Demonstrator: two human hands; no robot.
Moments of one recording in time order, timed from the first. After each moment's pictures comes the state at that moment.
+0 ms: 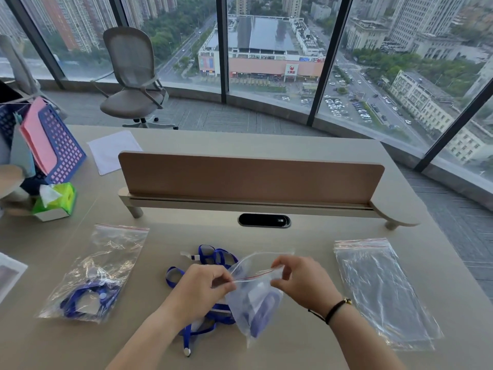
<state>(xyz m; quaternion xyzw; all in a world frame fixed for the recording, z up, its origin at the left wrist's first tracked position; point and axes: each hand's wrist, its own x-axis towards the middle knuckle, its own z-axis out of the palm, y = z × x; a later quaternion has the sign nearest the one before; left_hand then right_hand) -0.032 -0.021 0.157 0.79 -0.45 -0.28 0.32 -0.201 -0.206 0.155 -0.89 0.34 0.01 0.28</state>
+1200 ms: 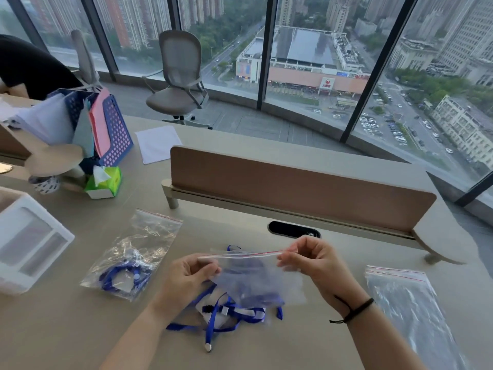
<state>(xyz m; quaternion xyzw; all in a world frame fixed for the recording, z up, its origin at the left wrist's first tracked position) 0.014 0.050 0.142 0.68 -0.18 -0.33 0.63 -0.148 -0.180 0.205 -0.65 0.23 -0.14 0.71</state>
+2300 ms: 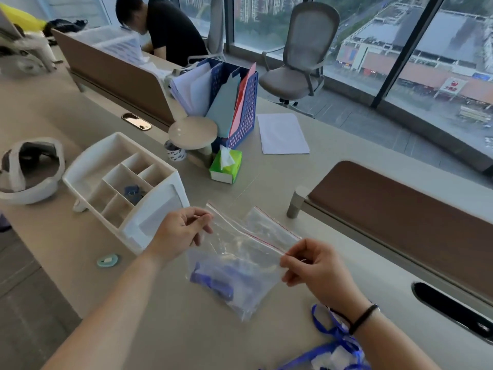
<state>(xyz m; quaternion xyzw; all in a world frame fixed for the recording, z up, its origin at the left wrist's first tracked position) 0.293 0.268 0.120 0.80 -0.07 -0.12 0.58 0.154 0.007 0.147 -0.74 0.18 0.04 0.65</state>
